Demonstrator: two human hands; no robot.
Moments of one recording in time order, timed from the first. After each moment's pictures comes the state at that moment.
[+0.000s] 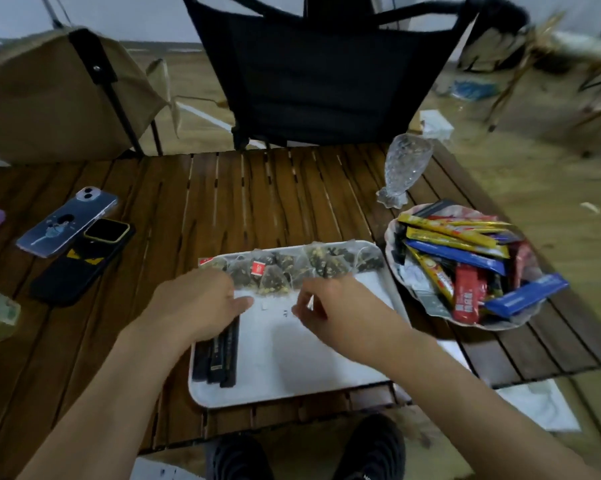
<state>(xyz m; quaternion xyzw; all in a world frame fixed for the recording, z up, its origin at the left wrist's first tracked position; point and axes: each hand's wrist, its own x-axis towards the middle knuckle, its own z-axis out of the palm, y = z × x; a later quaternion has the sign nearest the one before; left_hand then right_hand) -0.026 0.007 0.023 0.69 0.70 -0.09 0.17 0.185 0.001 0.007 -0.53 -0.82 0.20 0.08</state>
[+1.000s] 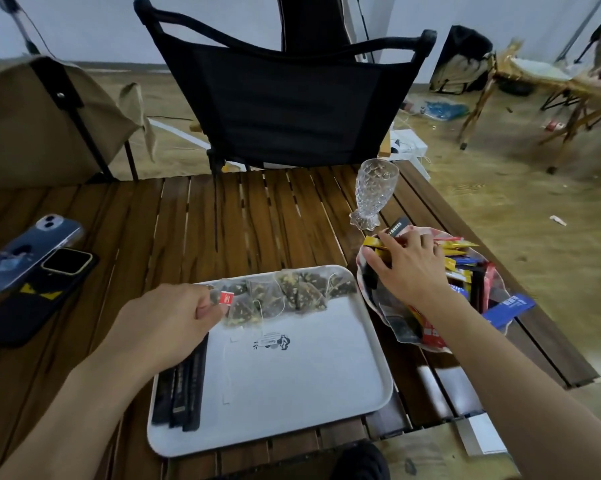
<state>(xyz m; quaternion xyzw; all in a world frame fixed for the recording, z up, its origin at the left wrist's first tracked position) -0.025 0.023 0.014 0.72 0.68 0.05 0.10 0.322 0.105 -0.021 -0.74 -0.67 -0.02 -0.01</state>
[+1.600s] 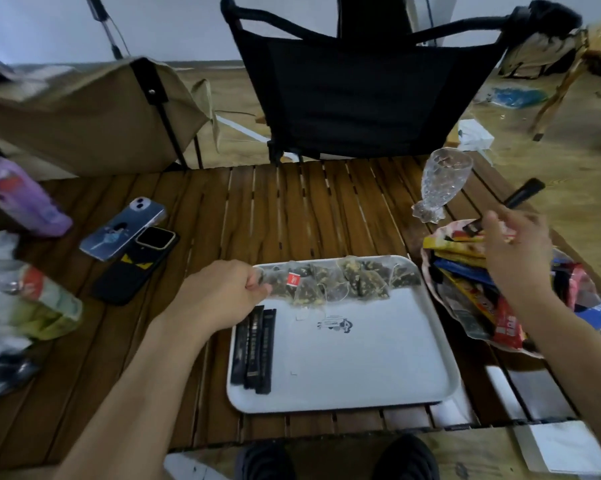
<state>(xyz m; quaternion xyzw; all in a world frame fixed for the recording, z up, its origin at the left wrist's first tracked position) -0.053 0.019 0.024 0.68 0.71 0.03 0.21 0.331 0.095 -0.004 -0.74 -0.53 0.11 0.39</state>
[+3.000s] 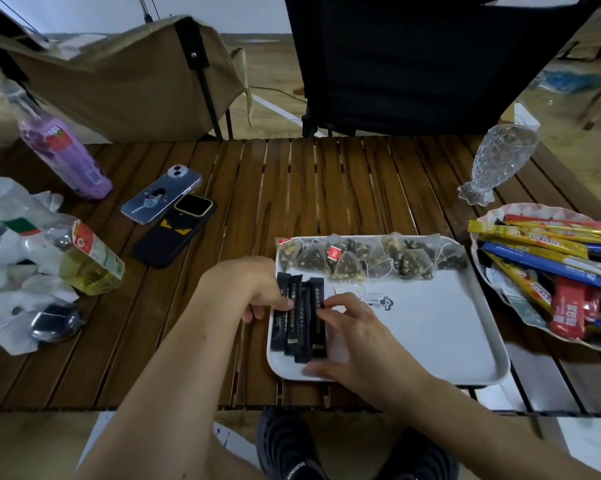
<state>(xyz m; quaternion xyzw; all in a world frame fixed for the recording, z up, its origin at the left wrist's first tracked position) -0.070 0.015 0.018 0.57 0.71 -0.15 0.38 0.128 -0.043 -0.038 -0.46 -0.84 0.28 0.09</state>
